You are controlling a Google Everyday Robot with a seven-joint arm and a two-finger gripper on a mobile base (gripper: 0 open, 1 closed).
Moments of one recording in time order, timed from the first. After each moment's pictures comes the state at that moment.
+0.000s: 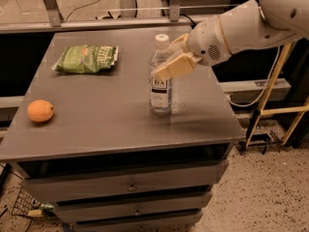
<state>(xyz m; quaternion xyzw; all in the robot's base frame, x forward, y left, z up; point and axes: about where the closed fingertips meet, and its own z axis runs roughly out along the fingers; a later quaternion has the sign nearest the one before) 0.556 -0.025 0.949 -0.57 0.67 0.28 0.39</state>
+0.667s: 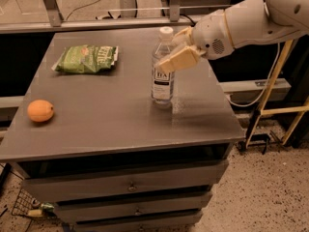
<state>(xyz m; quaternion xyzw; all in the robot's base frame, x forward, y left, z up) 0.574 -0.035 0.959 -0.57 0.65 0.27 0.41</state>
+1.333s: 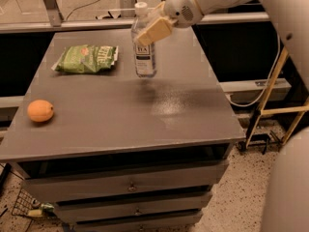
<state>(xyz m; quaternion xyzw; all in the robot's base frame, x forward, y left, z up) 0.652 0.014 0.983 -0.60 0.65 0.26 0.39</state>
